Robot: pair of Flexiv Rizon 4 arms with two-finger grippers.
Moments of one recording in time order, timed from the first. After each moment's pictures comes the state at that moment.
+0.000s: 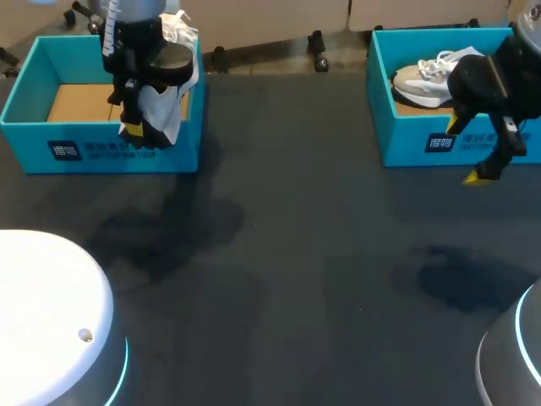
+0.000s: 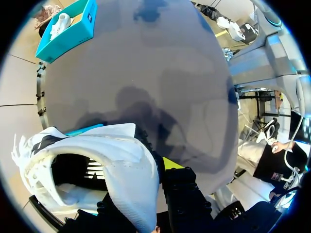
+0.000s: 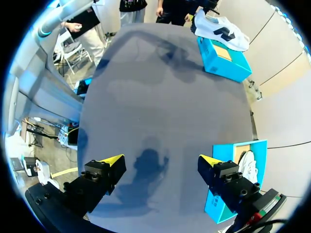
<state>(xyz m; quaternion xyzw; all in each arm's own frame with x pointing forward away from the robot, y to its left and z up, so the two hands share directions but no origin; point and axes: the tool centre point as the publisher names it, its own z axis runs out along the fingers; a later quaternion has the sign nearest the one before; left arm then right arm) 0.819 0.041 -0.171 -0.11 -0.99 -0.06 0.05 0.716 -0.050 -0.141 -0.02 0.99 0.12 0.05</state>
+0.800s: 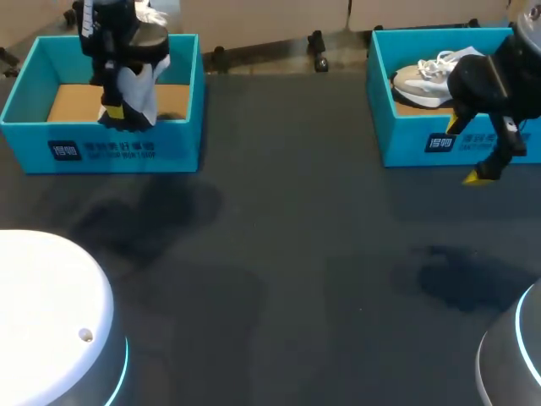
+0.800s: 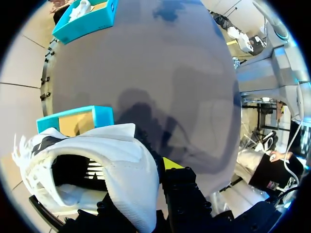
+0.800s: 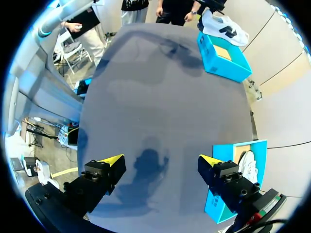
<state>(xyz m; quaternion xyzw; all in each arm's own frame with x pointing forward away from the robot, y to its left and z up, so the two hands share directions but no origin) 0.858 0.081 -0.169 -0.05 -1.00 -0.05 0.05 0.716 -0.050 -0.141 -0.02 0.99 0.12 0.05</state>
